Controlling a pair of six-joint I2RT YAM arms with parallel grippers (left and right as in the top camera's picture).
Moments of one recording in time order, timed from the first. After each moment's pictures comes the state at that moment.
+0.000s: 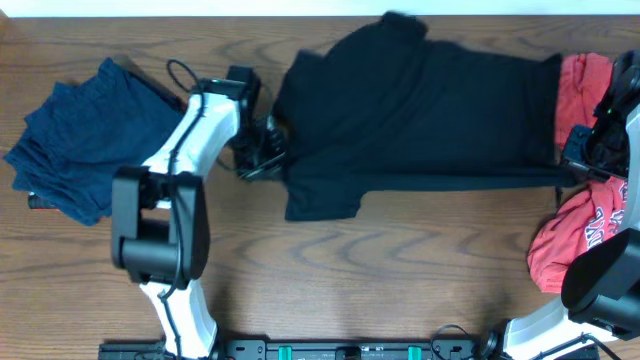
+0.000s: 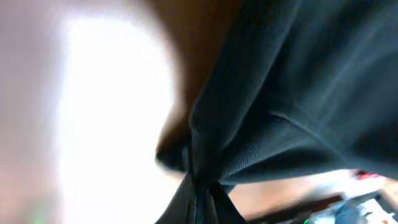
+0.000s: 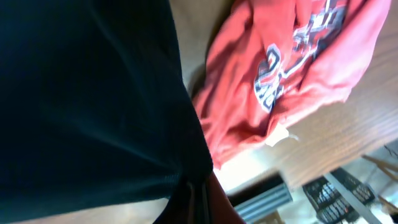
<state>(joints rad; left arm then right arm) -0.16 2.00 1.49 -1.25 0.43 -0.40 -0.35 1.79 1.68 -1.51 0.17 0.17</state>
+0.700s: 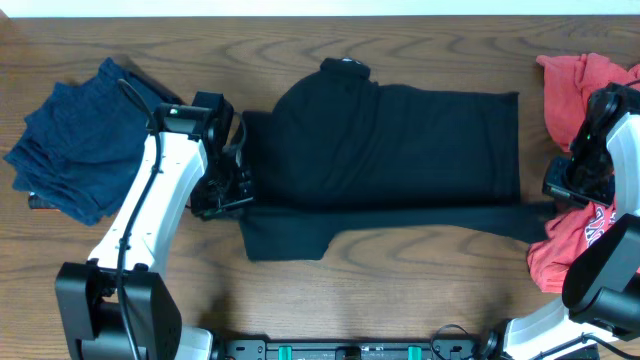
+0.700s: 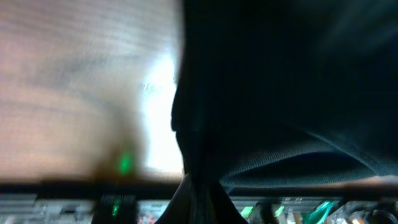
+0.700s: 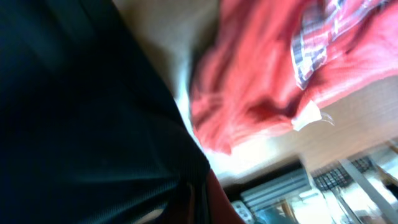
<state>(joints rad) -0.13 1.62 1.30 -1.37 0.21 -0.32 -0.36 1.79 1.46 -1.40 0.13 0.17</state>
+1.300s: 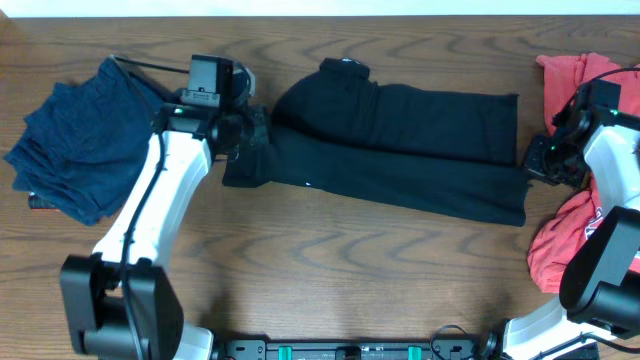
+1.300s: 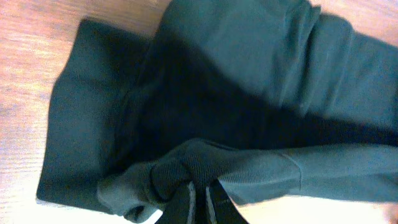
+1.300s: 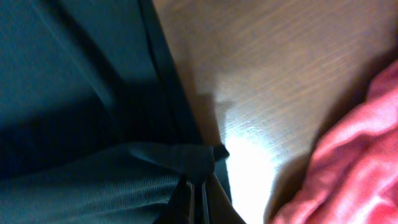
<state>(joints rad) -0.15 1.65 1.30 -0.71 0.29 -0.32 -0.32 1.79 1.29 -0.91 -0.03 0.16</state>
